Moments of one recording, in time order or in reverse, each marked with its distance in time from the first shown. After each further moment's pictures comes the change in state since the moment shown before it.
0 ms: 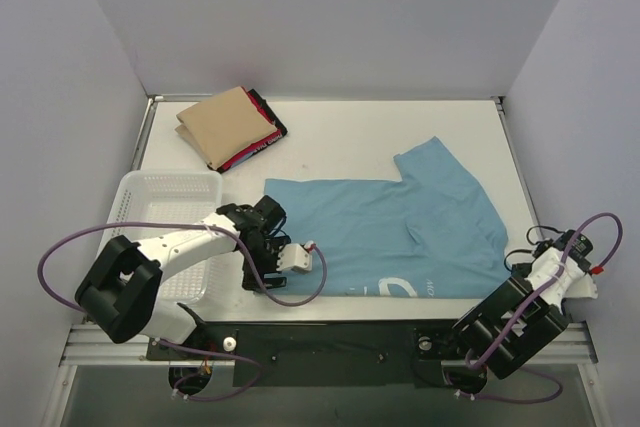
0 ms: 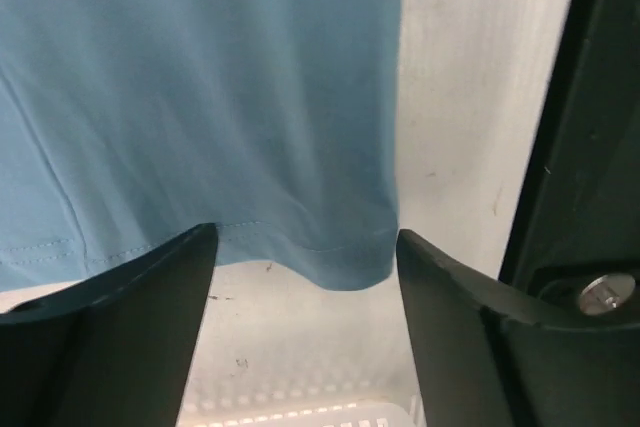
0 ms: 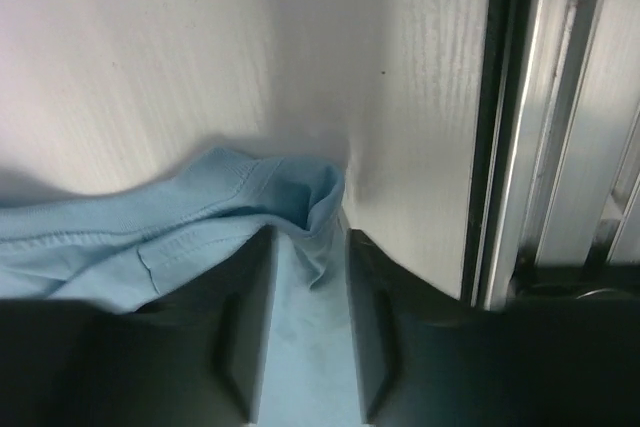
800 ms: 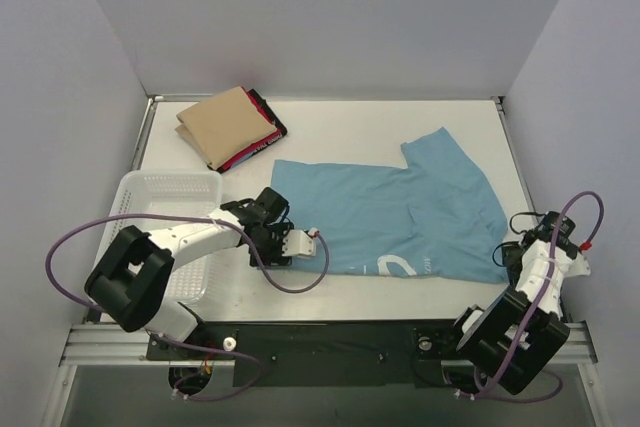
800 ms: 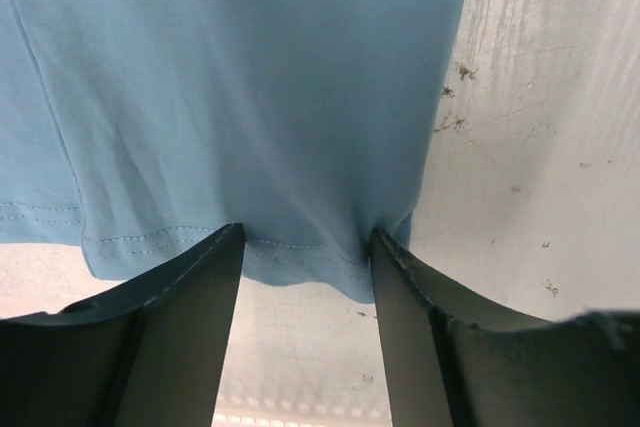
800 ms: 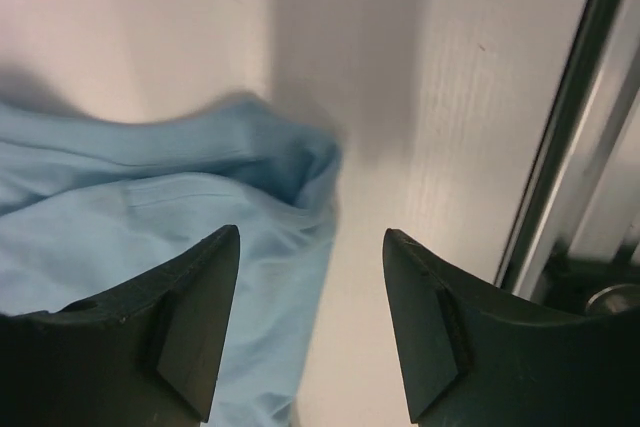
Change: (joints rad) left arm 0.033 0.083 0.030 0.192 -0.143 0.034; right arm 0.228 -0.056 0.076 -0.020 0.066 0.019
